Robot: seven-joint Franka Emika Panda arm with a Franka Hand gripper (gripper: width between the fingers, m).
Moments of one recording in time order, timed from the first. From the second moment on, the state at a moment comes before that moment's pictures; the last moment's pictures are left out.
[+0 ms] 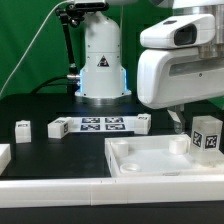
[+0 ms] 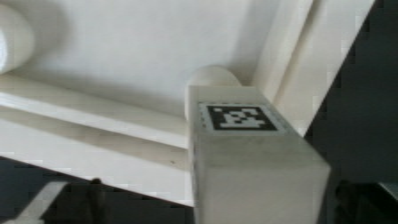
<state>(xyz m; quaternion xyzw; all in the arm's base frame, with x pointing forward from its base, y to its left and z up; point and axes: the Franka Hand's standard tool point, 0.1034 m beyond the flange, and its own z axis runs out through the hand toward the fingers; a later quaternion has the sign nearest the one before) 0.621 0.112 0.090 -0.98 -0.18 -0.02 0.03</state>
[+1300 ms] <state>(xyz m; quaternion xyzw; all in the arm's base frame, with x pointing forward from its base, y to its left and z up) 0.621 0.119 0.089 -1.00 0.05 -0.03 0.03</state>
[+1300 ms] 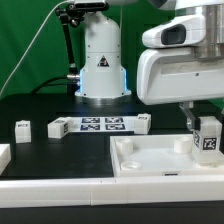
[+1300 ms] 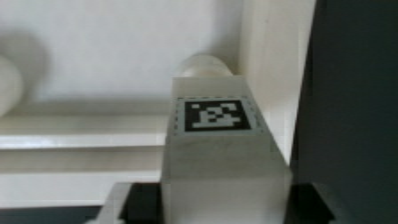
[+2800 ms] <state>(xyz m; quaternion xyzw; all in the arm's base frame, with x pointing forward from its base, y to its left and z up) 0.621 0.121 0.089 -0.87 0.50 -0.02 0.04</state>
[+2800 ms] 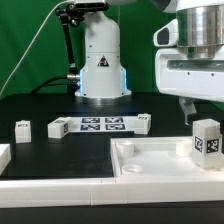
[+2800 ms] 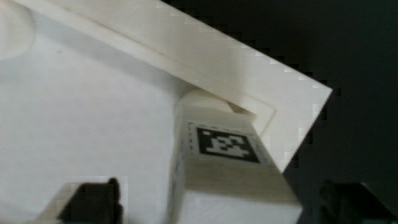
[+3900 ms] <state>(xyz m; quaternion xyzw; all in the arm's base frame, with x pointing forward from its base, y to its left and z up) 0.621 0.119 0.084 -0.99 -0.11 -0.03 0.00</state>
